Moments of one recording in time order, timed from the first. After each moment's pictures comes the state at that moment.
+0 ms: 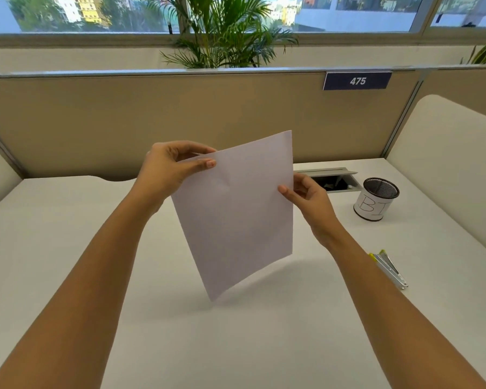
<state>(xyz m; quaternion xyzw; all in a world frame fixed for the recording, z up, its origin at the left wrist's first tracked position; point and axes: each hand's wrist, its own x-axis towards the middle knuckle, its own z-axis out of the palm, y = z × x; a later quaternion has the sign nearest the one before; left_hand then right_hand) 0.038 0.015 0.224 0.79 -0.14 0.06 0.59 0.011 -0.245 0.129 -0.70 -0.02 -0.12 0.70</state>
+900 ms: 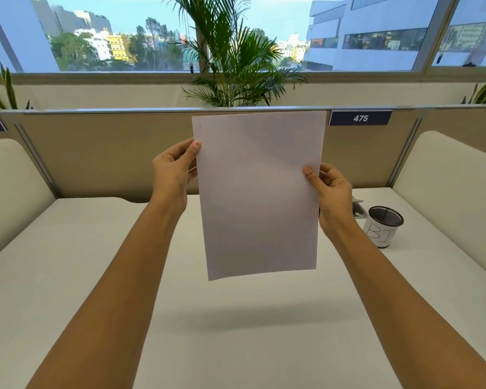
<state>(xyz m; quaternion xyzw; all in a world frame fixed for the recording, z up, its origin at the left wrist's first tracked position) 0.037 0.021 0.260 0.58 -0.03 0.12 0.81 0.002 -0.224 0.214 -0.59 0.02 -0.25 0.77</state>
